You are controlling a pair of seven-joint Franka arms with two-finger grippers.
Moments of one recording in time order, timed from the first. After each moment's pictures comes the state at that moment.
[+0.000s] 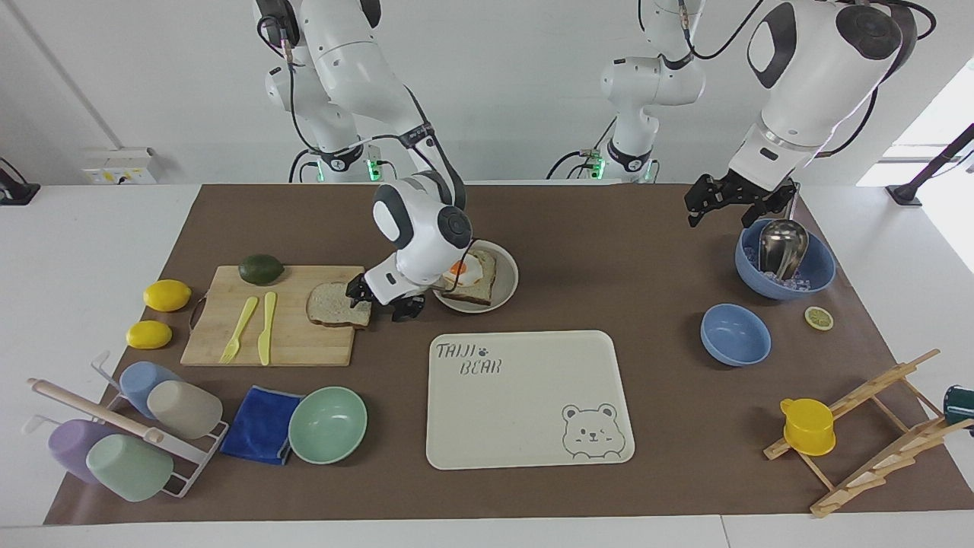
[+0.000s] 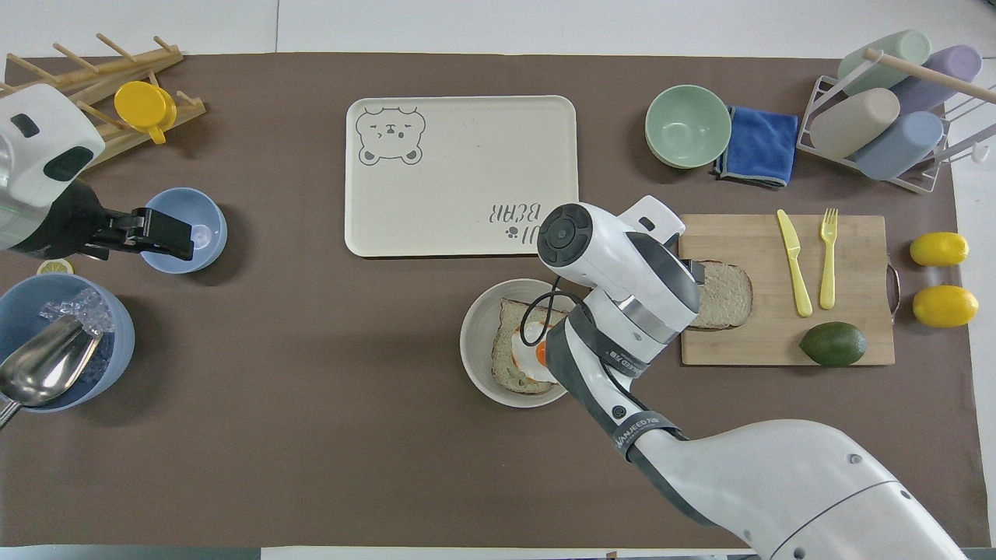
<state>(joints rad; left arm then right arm) -0.17 0.00 0.01 -1.65 -0.04 1.60 -0.06 0.50 0.41 -0.05 -1.86 -0.50 1.90 0.78</state>
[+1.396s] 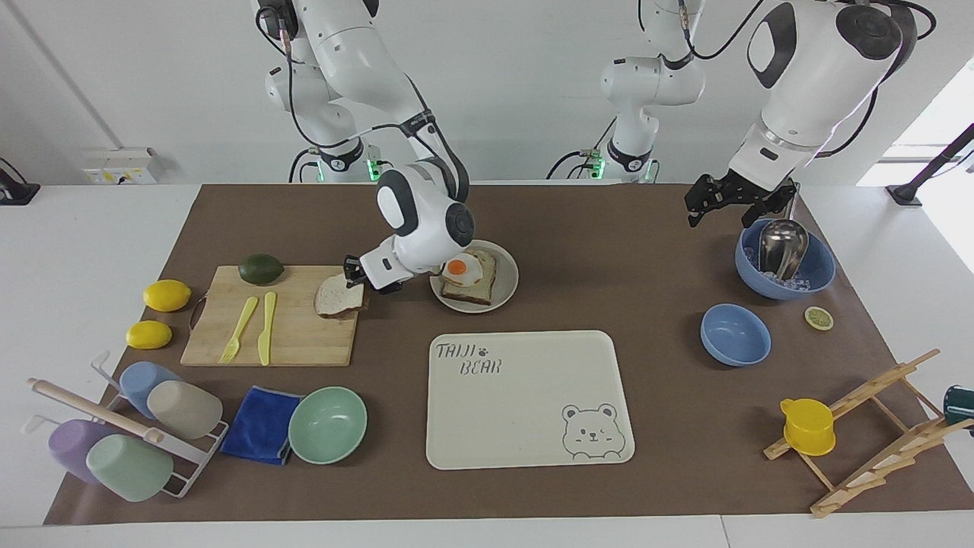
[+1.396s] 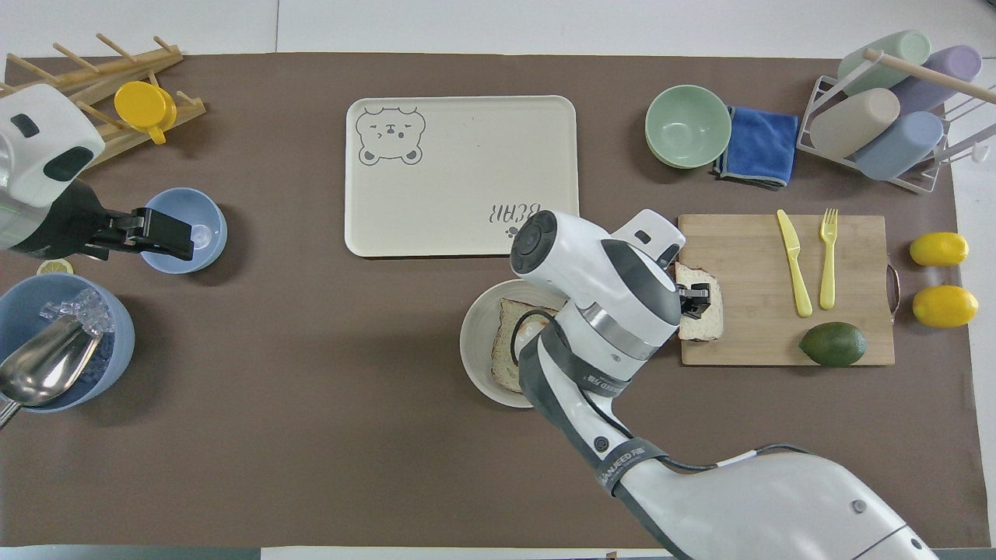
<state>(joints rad) -0.17 0.00 0.01 -1.65 -0.04 1.60 -0.06 0.58 0.37 -0.01 -1.76 -0.54 1.46 0.73</state>
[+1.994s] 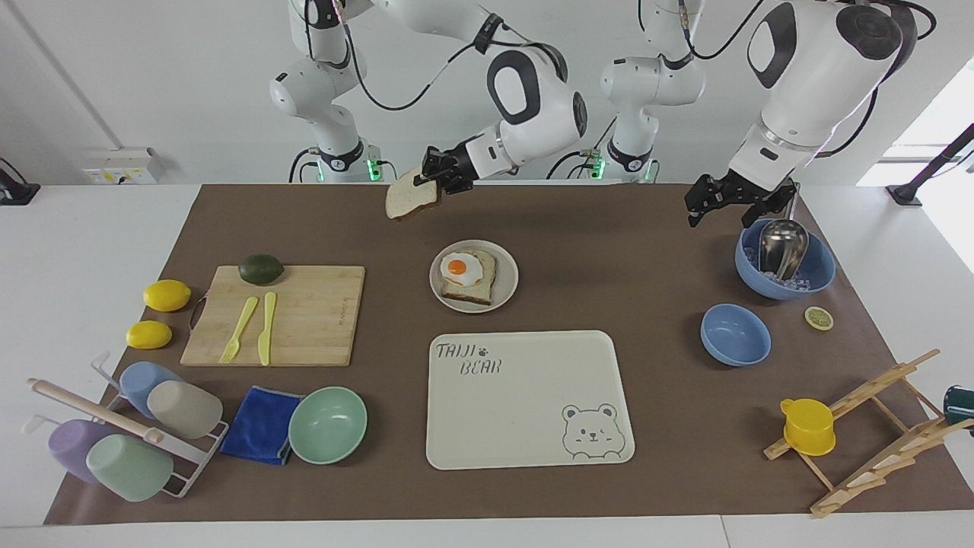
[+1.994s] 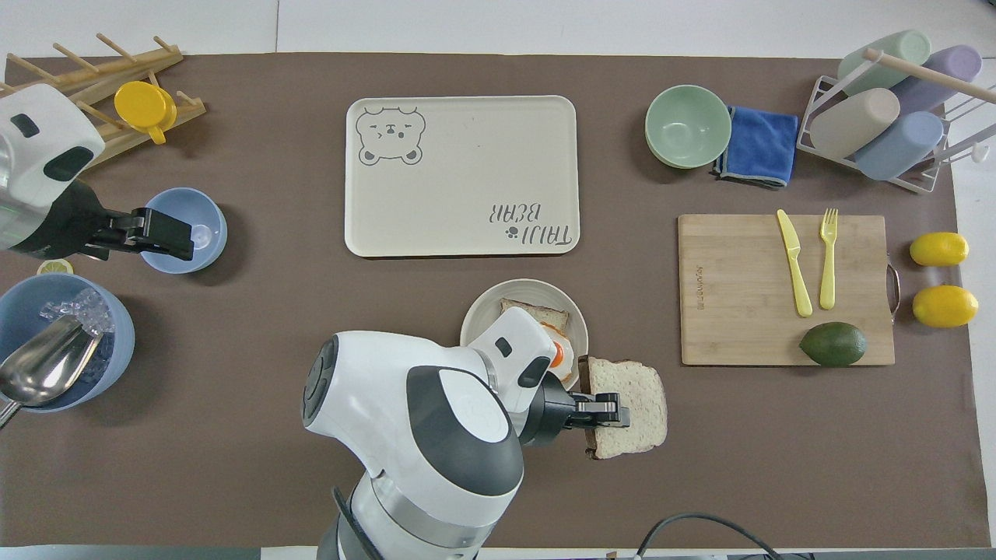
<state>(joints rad) -0.17 0.00 0.01 -1.65 -0.04 1.60 -0.06 0.83 0.31 0.05 -1.48 -0.42 1.03 0.78</state>
